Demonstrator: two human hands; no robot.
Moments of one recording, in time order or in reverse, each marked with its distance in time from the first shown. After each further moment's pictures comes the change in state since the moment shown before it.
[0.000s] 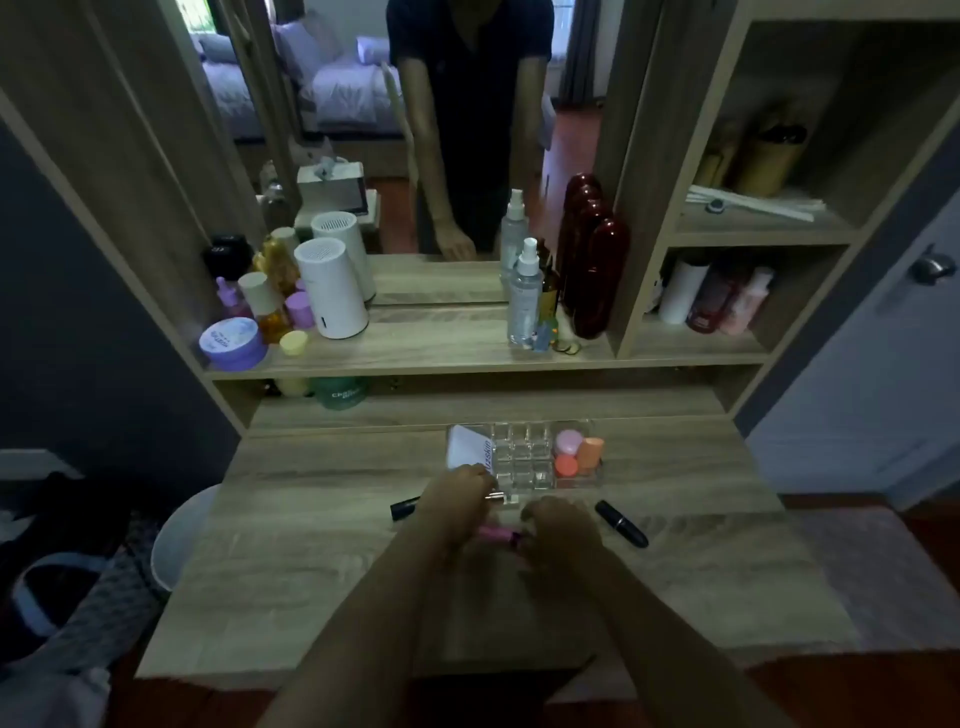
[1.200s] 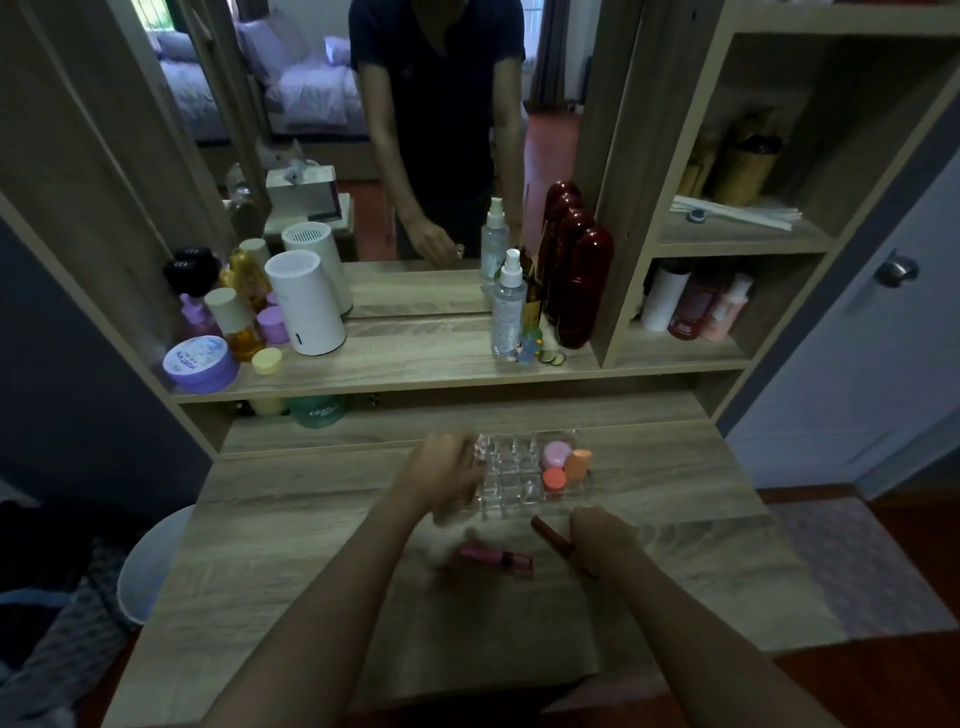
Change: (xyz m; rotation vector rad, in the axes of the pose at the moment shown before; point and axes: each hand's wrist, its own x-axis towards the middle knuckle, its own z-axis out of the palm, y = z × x) left_hand 0.024 -0.018 -0.037 -0.434 0.286 -0.014; right_hand 0.003 0.046 -0.007 0.033 -0.114 0.314
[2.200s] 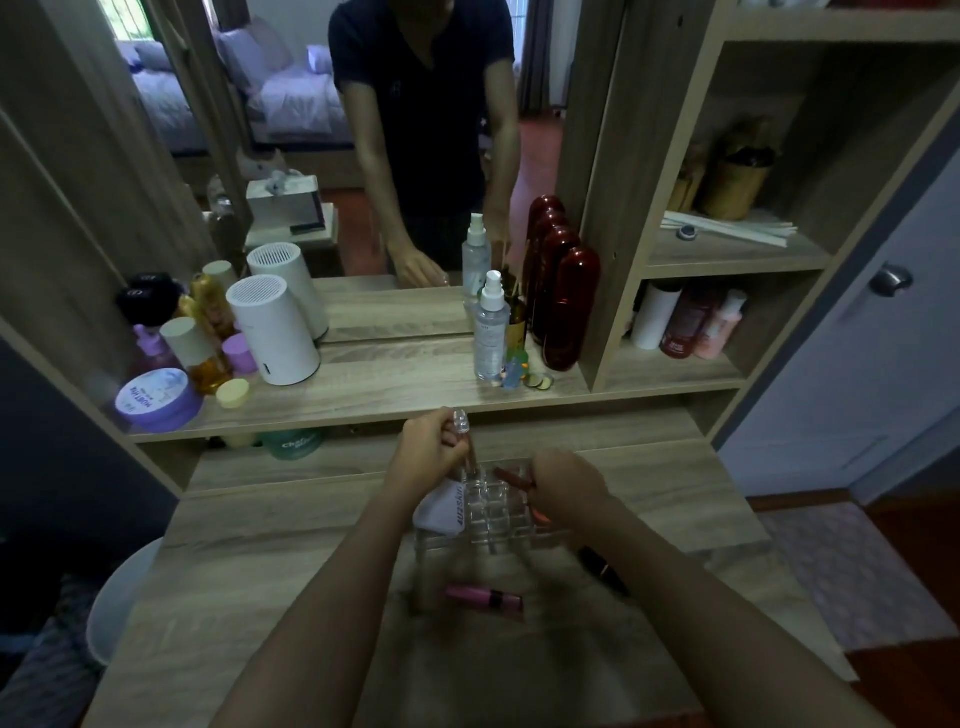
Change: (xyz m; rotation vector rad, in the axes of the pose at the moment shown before) left_hand 0.060 -0.001 -0.008 -0.161 0.206 -0.022; right_hand 0.022 -0.034 -0.089 0.138 0.235 -0.188
